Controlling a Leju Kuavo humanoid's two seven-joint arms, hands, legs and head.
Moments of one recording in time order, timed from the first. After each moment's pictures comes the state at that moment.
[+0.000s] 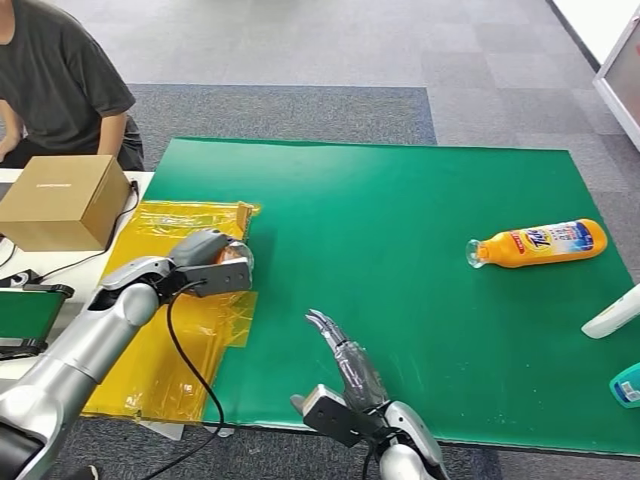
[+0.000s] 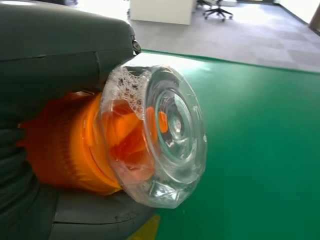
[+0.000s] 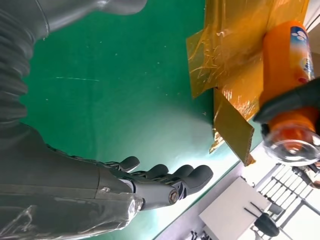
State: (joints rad) left arm -0.54 0.25 -0.60 -1.09 -0.65 -0.33 -0.19; right arm -0.06 0.09 0.55 -1.23 0.69 -0.27 -0.32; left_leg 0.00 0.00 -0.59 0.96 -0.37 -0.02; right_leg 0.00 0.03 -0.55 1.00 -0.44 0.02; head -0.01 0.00
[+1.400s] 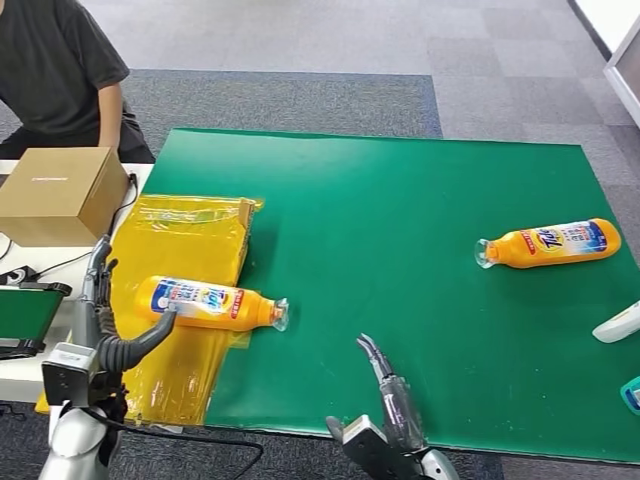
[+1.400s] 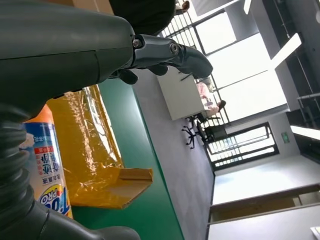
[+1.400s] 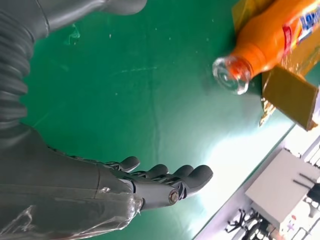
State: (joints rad) left arm 0.13 -0.06 -0.06 -1.70 -0.20 0.07 -0.60; right arm 0.16 0.00 0.49 -1.42 0.66 -0.43 -0.26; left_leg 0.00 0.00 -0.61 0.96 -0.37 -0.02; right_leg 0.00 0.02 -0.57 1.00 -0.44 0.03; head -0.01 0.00
